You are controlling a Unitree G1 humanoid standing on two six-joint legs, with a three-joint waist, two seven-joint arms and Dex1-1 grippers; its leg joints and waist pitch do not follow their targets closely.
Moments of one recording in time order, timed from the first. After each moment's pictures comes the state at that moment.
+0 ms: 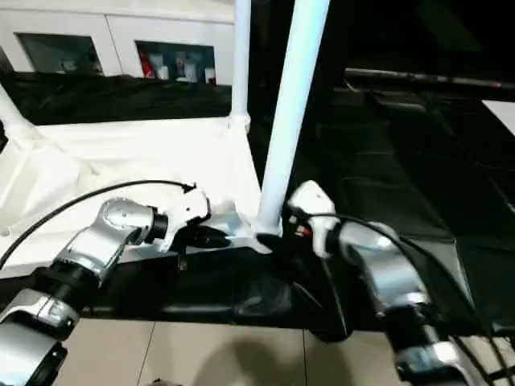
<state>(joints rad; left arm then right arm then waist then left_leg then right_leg) -0.66 0.32 -0.31 0.64 0.05 0.10 -1.15 -0.43 -0.38 0.16 0.34 0.12 0.23 0.90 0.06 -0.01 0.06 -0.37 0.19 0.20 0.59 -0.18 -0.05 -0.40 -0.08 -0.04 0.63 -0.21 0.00</state>
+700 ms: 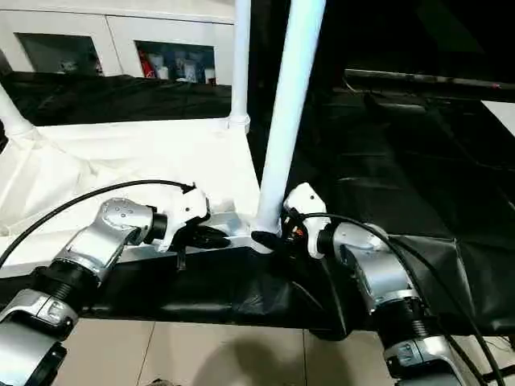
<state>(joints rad) -0.66 0.33 -0.31 0.65 0.05 0.09 -1.14 -0.44 -0.35 0.16 0.41 0.13 0.19 0.92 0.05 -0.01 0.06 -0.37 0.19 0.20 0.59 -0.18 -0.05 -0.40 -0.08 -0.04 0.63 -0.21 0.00</state>
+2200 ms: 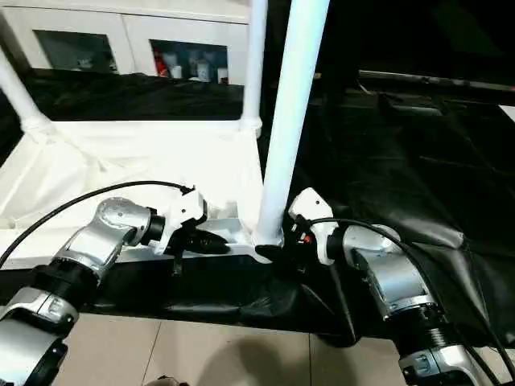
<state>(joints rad) -0.66 0.31 -0.29 0.68 0.03 0.07 -1.26 -0.39 -0.44 0.19 0.28 0.14 0.28 1.01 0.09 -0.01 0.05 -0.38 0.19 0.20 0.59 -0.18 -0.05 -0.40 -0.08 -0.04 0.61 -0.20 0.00</state>
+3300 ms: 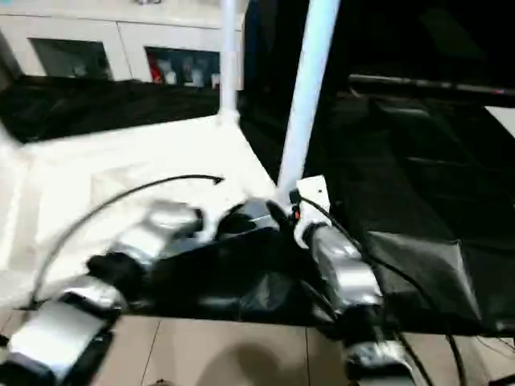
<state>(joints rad) -0.79 0.07 -0.27 0.92 0.13 0.10 -0.76 -0.45 -0.09 -0.01 0.49 0.07 0.25 0.28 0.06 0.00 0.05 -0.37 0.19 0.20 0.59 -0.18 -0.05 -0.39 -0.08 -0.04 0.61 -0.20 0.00</state>
